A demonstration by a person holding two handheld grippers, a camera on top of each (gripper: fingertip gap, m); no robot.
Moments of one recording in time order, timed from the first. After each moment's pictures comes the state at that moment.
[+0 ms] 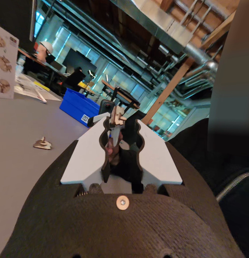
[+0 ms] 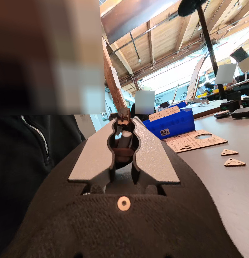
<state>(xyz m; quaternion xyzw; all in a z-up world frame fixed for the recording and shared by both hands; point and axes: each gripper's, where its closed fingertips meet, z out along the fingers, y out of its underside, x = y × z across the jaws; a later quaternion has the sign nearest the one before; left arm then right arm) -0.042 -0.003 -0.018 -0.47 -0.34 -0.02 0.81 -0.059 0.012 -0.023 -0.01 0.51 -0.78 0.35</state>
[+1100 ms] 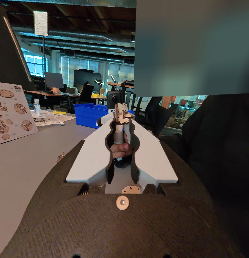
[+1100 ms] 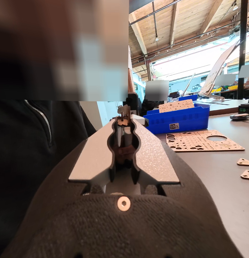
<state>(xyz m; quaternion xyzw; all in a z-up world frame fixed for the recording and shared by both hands) -0.013 0.016 -0.030 -0.56 -0.22 0.16 0.79 -0.018 0.012 -0.028 -0.11 0.56 -0.76 0.32</state>
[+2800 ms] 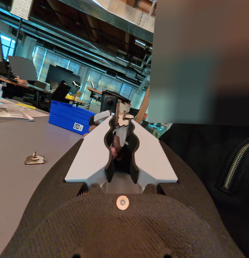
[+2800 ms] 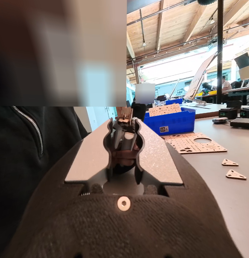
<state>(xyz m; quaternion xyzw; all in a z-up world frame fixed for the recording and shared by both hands) -0.016 0.009 -0.021 -0.49 -0.23 0.02 0.84 -0.022 0.010 -0.018 -0.09 0.56 -0.77 0.28</state>
